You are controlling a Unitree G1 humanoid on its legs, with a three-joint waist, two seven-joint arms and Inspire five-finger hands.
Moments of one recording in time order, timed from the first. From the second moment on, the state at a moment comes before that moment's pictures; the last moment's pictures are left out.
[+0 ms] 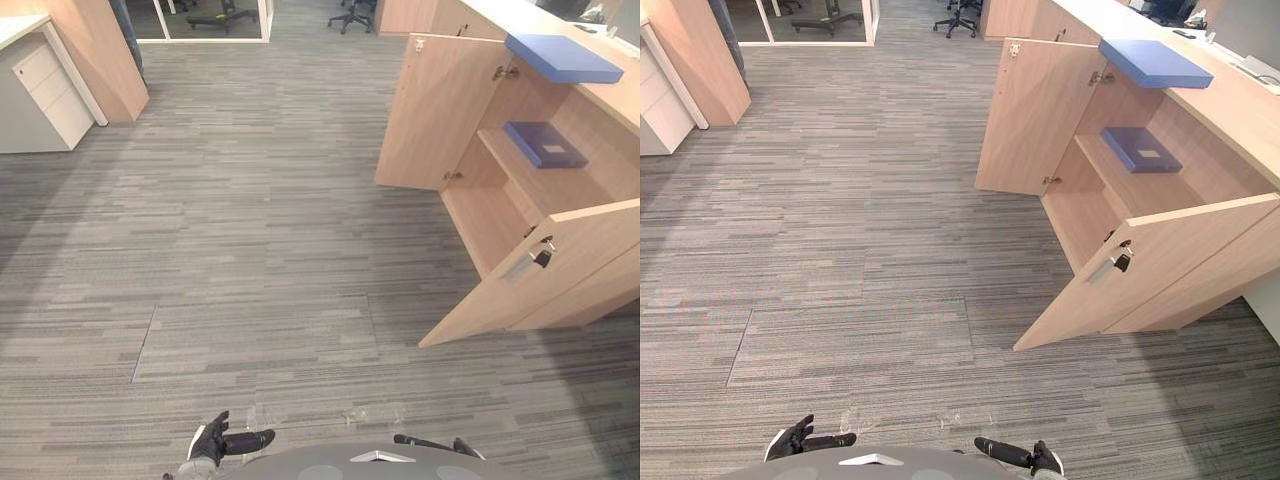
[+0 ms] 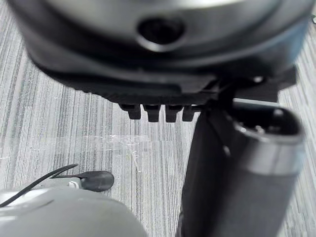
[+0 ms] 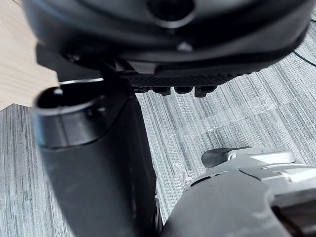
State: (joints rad) left arm 0.16 0.18 -0.10 1.10 -0.11 -0.15 0.05; right arm 0.12 -0.11 -0.14 1.17 0.13 -0.05 -0.04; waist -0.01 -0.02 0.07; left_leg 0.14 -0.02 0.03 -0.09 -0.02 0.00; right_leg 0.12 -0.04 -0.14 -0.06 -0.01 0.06
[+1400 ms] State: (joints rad) left arm 0.08 0.11 -0.22 0.83 -0.07 -0.17 0.02; right arm 0.10 -0.07 -0.19 1.05 0.24 -0.07 -0.05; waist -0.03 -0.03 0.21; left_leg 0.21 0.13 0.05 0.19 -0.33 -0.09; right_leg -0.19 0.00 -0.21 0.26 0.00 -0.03
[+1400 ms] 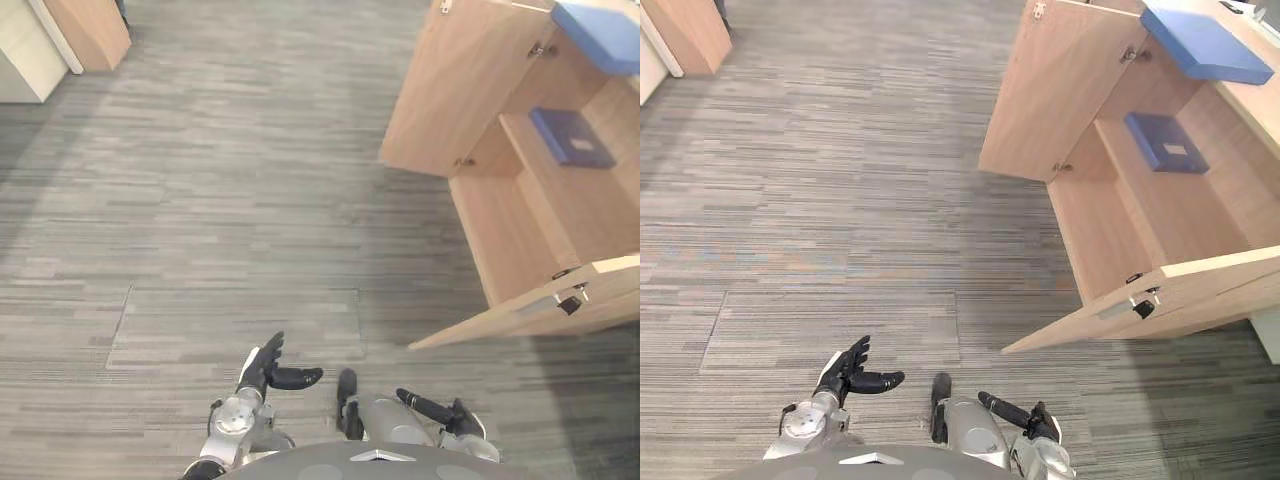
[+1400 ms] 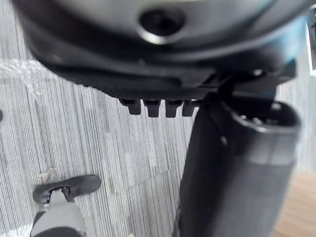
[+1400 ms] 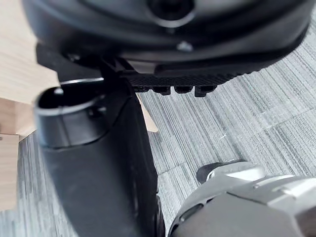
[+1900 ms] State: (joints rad) left arm 0.10 0.10 -0.05 1.00 -0.08 -0.15 0.07; right arm 0.11 -0.11 -0.18 1.13 0.25 -0.07 -0.03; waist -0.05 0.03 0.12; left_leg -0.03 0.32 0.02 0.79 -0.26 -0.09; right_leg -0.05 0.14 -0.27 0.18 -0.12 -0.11
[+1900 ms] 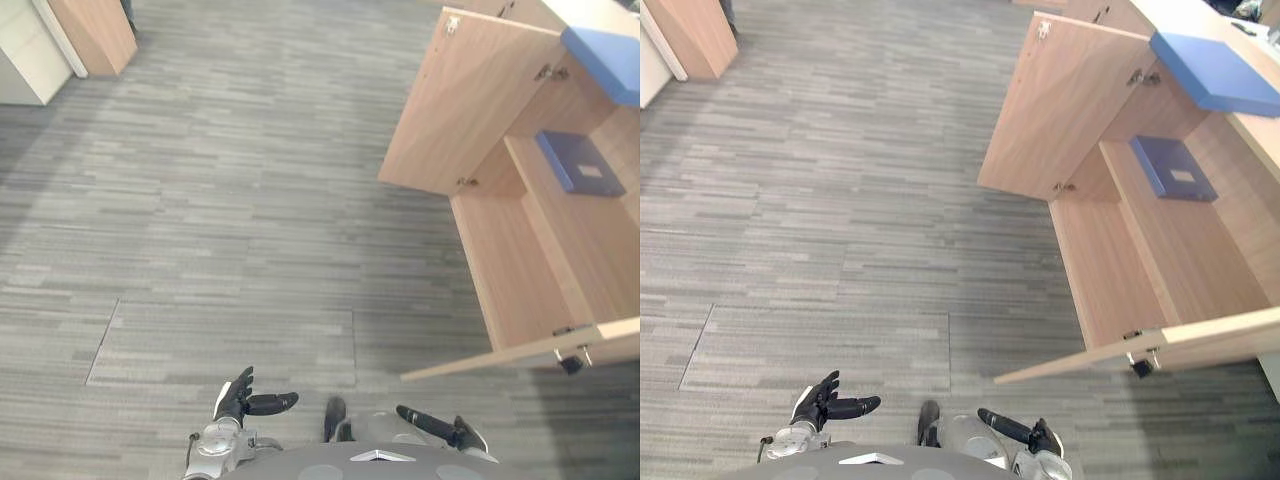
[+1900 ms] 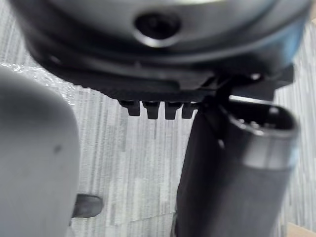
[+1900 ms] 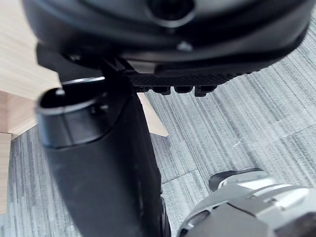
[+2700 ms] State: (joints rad) left arm 0.09 0.08 0.10 1.03 -0.09 -0.17 0.10; right arm 0.12 -0.04 -0.27 1.13 0.36 -0.08 0.00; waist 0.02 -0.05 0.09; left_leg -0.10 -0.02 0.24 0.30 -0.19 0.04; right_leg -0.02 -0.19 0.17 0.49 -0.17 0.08
